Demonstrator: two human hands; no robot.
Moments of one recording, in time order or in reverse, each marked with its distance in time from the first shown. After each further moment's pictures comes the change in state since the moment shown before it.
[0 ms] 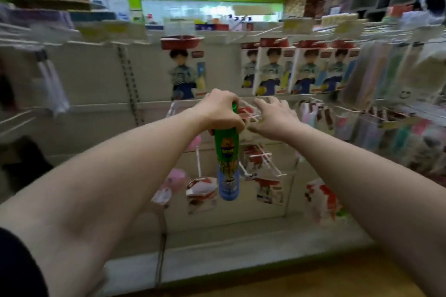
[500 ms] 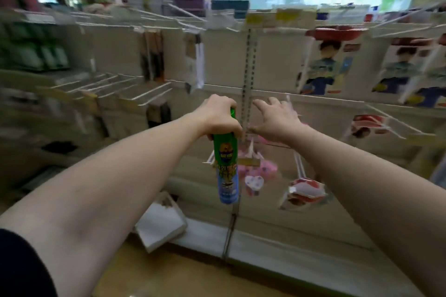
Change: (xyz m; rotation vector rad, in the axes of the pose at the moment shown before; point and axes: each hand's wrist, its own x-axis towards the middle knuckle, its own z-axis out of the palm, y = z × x) left_hand -0.174 -0.230 -0.105 0.003 0.112 -0.462; right_hand 0.008 -0.296 0.072 0.068 -0.115 -0.398
